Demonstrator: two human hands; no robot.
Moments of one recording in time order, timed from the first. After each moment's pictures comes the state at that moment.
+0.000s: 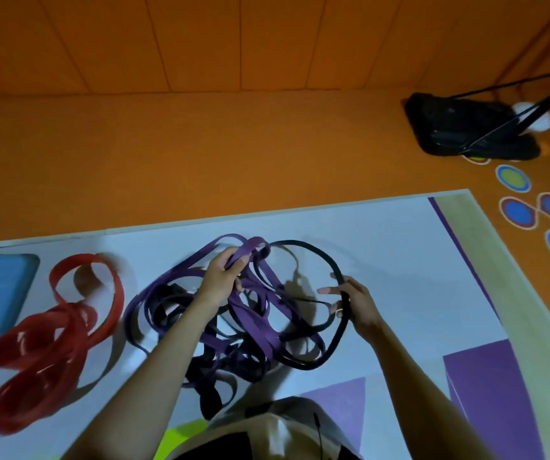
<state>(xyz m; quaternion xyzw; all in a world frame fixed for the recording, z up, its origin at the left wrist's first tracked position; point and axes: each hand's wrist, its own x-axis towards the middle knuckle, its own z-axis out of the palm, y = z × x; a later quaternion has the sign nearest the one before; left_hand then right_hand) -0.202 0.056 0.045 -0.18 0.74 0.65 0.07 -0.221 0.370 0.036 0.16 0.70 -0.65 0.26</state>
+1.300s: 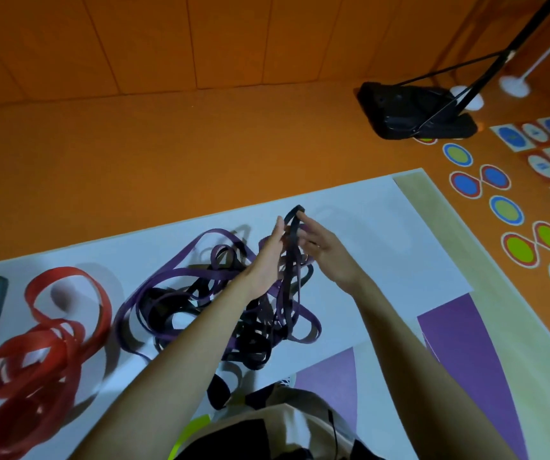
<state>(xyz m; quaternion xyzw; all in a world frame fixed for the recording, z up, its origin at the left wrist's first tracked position) -0.218 0.136 0.079 -0.06 0.53 0.78 0.33 -0.217 0.300 0.130 -0.06 0.80 -0.57 0.17</state>
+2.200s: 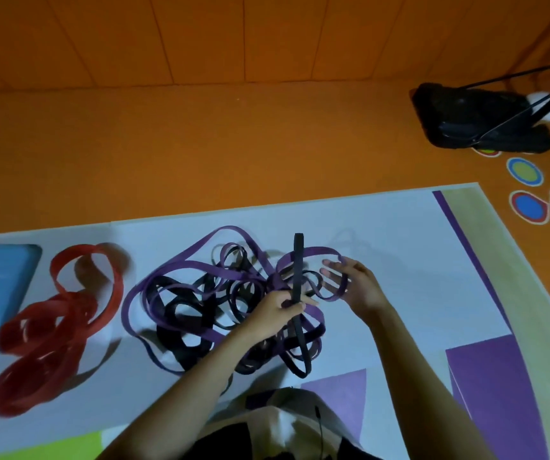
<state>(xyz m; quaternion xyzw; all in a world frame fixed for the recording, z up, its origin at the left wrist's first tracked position) -0.154 0.158 0.046 -0.01 0.73 0.62 0.27 -0.237 0.372 0.055 0.23 0.57 -0.75 0.24</state>
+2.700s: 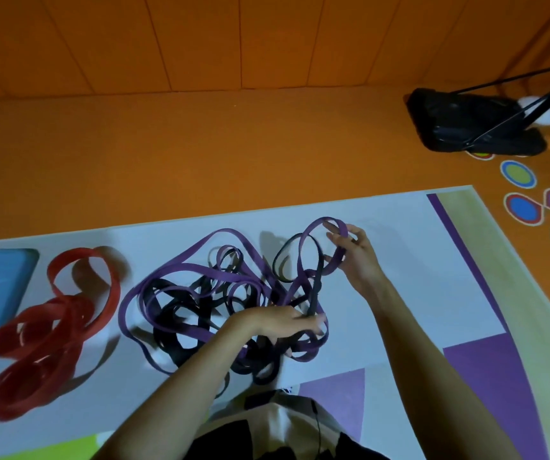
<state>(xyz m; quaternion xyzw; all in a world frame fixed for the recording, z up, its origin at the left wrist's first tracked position) -0.170 0.167 0.073 0.06 0.75 0.38 0.54 -0.270 0.359 0.099 0.15 0.61 -0.75 0.18</state>
